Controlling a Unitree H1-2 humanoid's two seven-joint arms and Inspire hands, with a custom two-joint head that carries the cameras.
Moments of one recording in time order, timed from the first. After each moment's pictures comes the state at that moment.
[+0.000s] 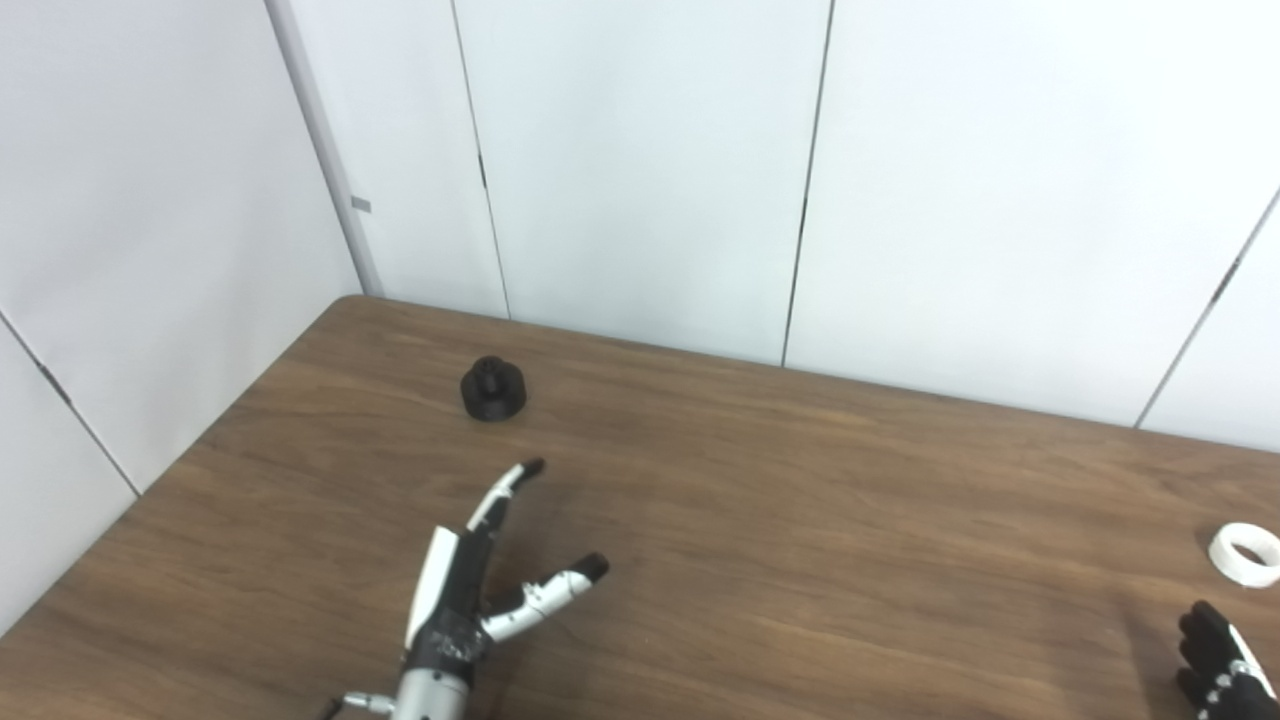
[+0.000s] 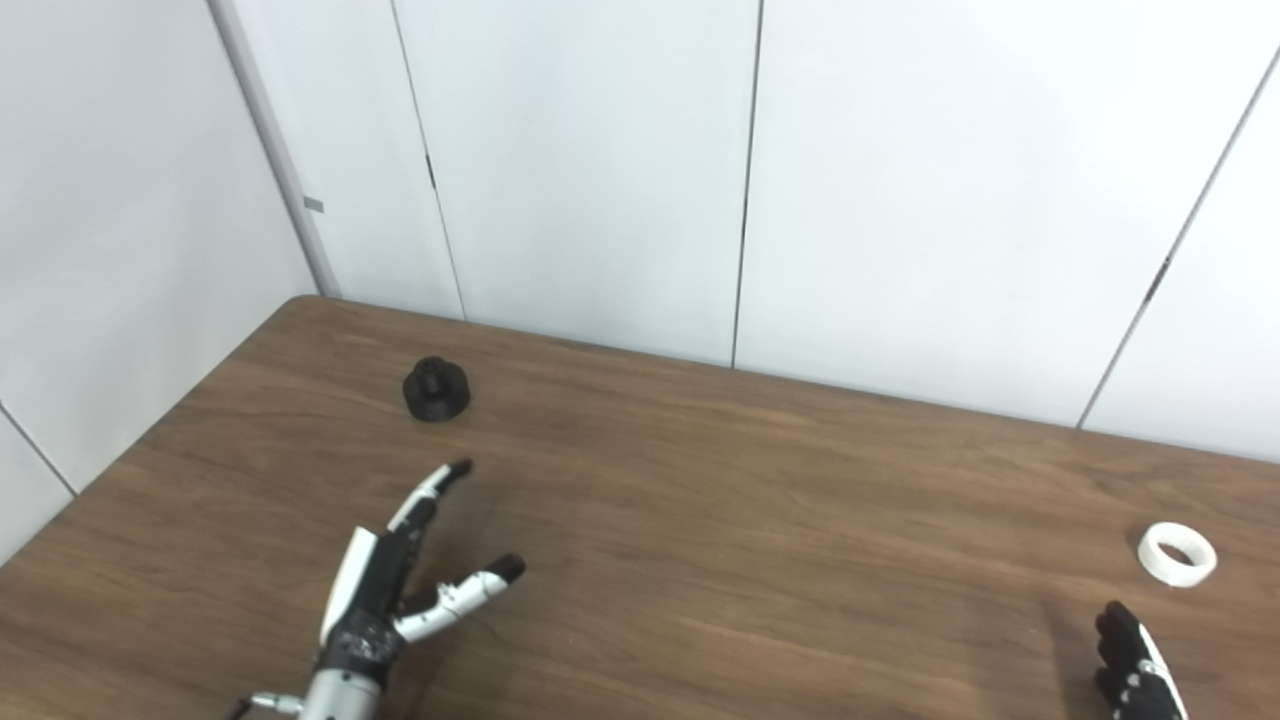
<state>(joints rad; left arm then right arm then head) 0.18 0.07 0.15 -0.31 0.27 0.08 0.10 0.14 -0.15 -0.09 -0.20 0.03 -0.01 0.07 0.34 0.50</state>
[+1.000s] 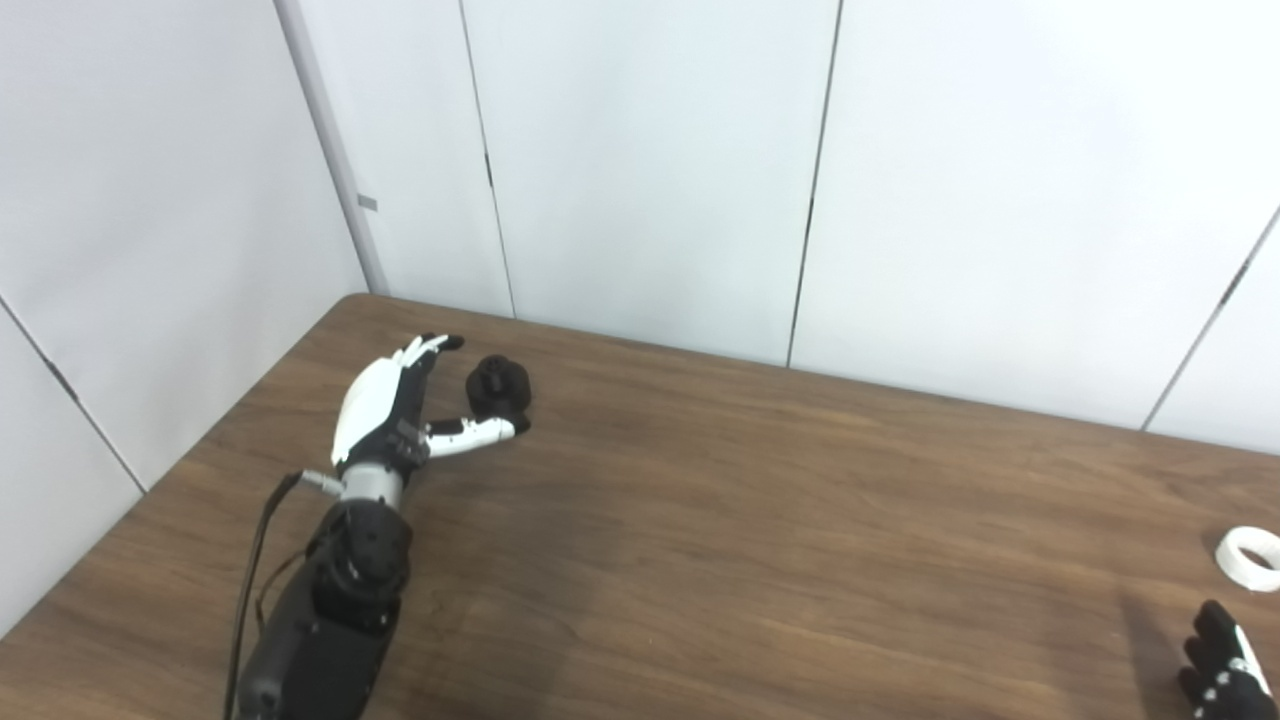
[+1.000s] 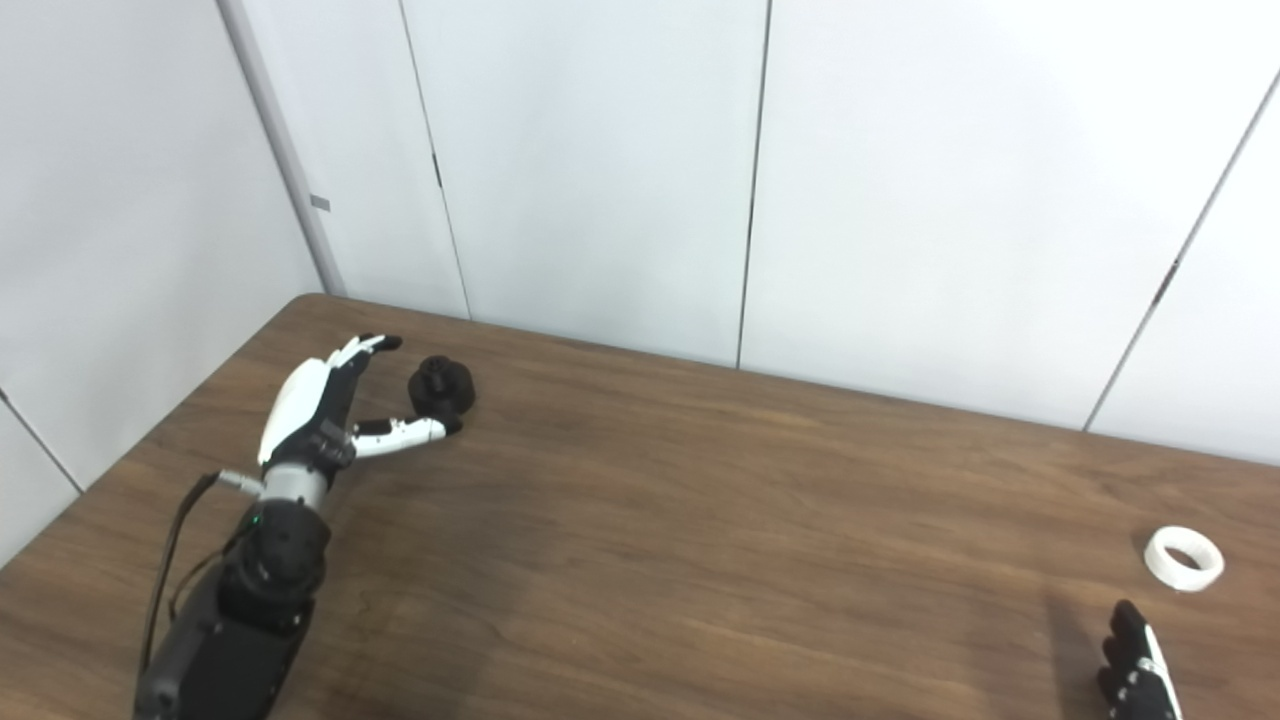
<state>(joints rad) -0.24 0.42 0.16 0.09 0.48 0.32 0.10 0.13 -0.15 -0.07 -0.20 0.06 0.00 0.08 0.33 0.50</state>
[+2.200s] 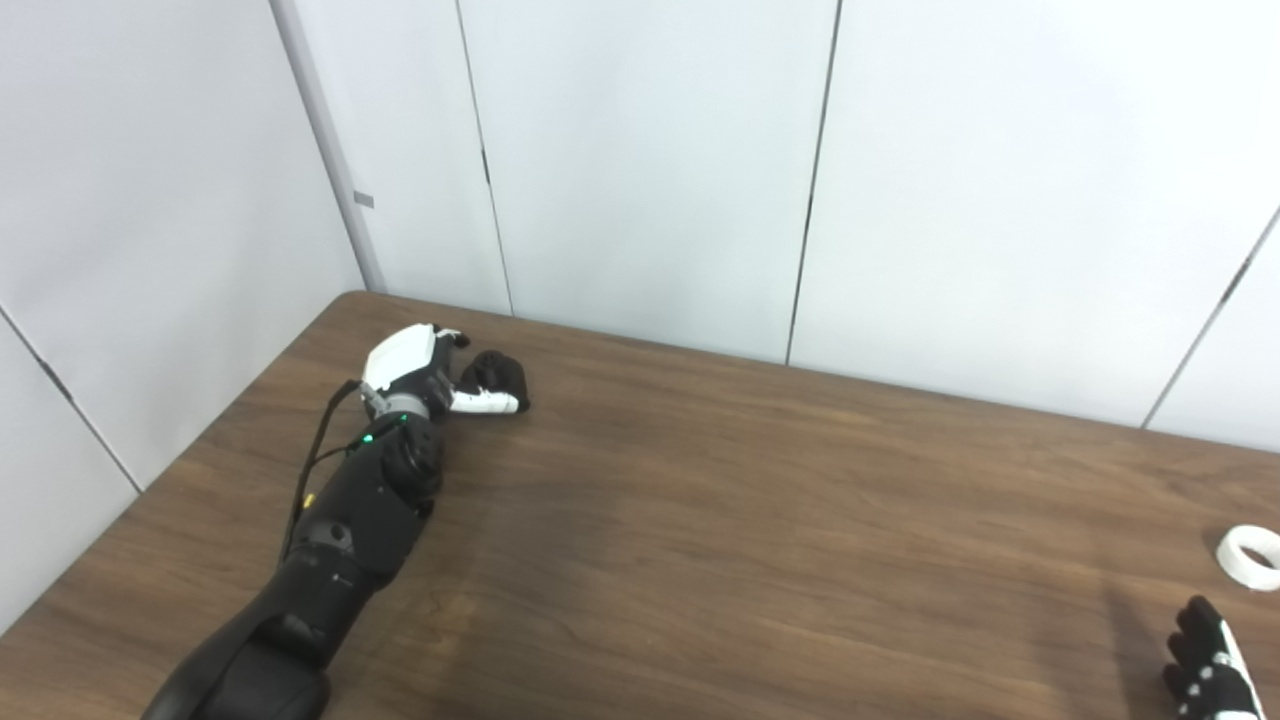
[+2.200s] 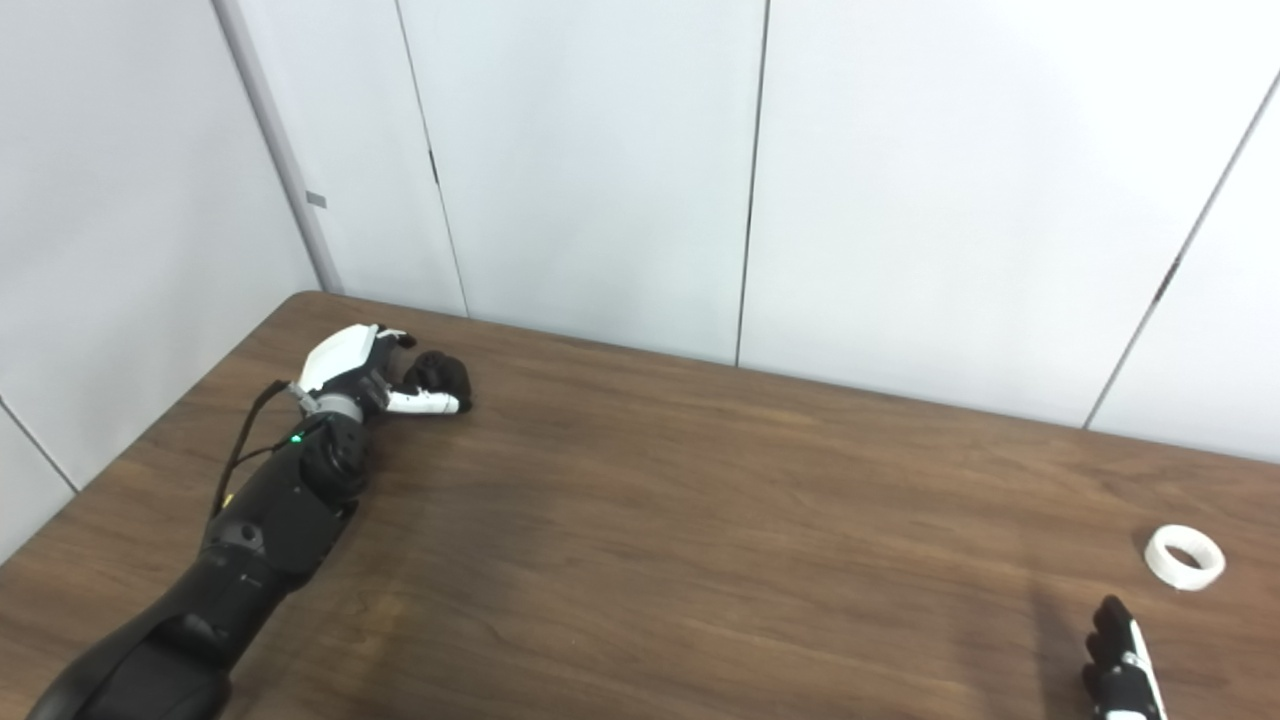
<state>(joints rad) -0.55 0.52 -0.08 0.60 0.55 0.38 0.10 0.14 -0.14 -0.05 -0.25 0.04 0.05 0.07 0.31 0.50</state>
